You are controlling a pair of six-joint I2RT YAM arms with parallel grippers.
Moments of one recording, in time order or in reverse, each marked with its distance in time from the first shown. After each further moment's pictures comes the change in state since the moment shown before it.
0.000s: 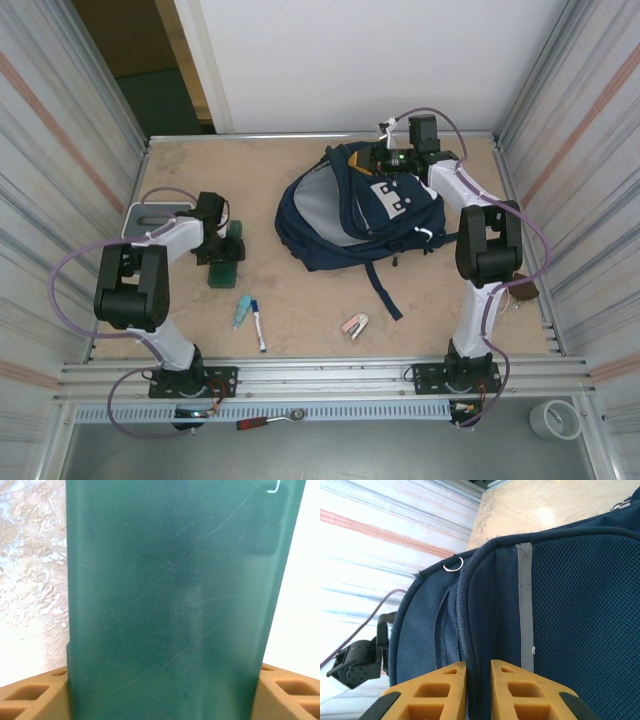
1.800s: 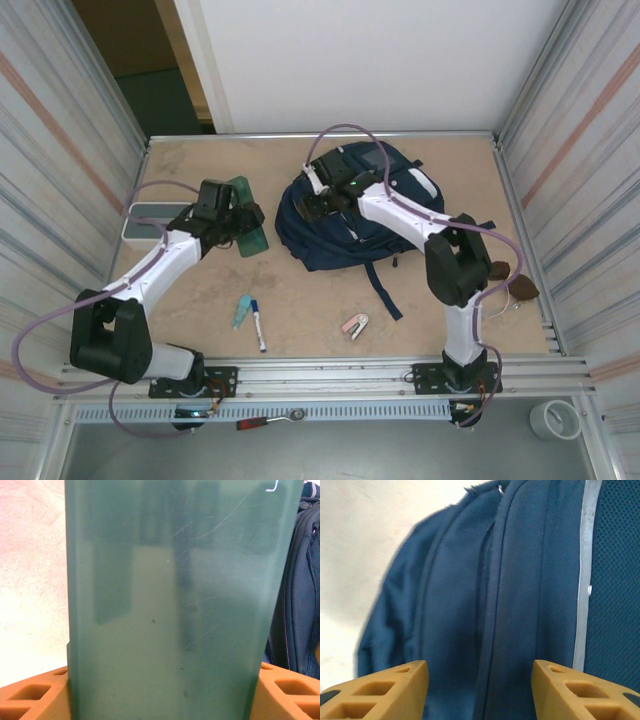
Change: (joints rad) left arm -0.163 -0.300 -0.010 0.192 0.041 -0.486; right arm 0.504 -0.007 0.042 -0.324 1.046 -0.446
